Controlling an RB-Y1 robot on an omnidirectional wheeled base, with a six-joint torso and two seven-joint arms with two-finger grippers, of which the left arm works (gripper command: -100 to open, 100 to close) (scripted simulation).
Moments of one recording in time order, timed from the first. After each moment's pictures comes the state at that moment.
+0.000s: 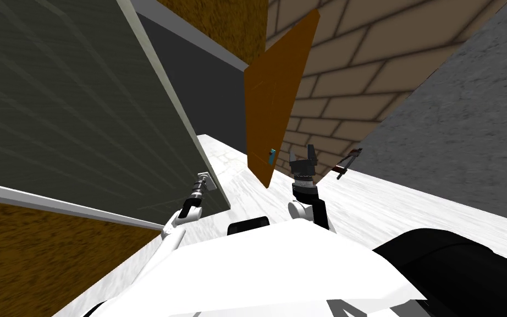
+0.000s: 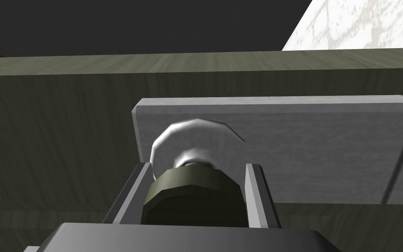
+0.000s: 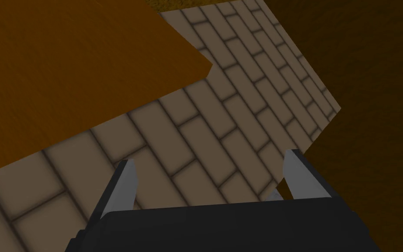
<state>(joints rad) -0.05 0.32 0.05 -1.14 0.07 -0.36 0.24</state>
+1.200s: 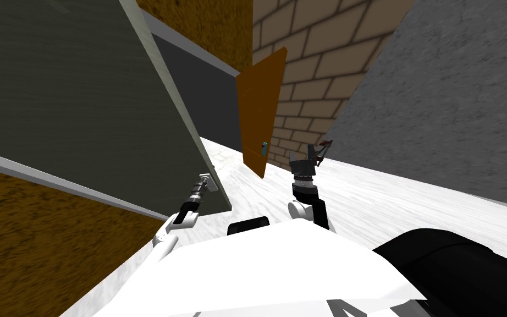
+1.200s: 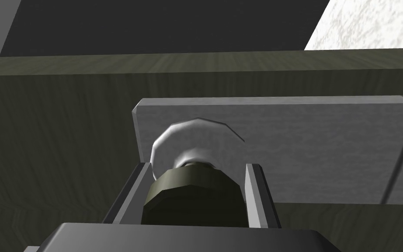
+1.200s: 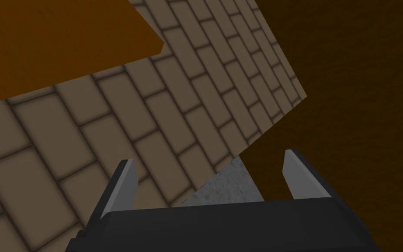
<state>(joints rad) 0.02 0.41 -0.06 -1.20 0.07 -0.41 0.34</state>
